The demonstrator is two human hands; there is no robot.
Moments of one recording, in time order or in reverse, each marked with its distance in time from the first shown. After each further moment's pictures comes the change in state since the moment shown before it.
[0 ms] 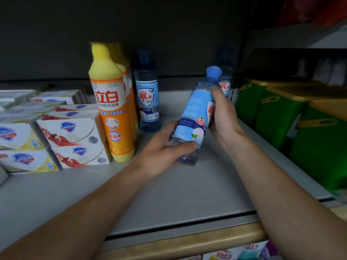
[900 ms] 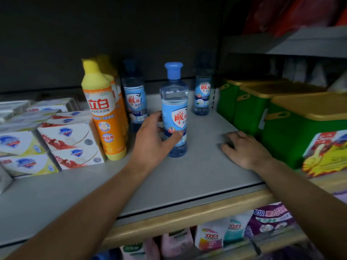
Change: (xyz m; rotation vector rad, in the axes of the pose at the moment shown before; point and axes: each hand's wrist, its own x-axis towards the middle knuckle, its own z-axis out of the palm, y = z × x) left_hand 0.011 -0.006 0.008 0.570 0.352 0.279; right_hand -0.060 -0.008 -0.140 -1.625 -0.164 0.101
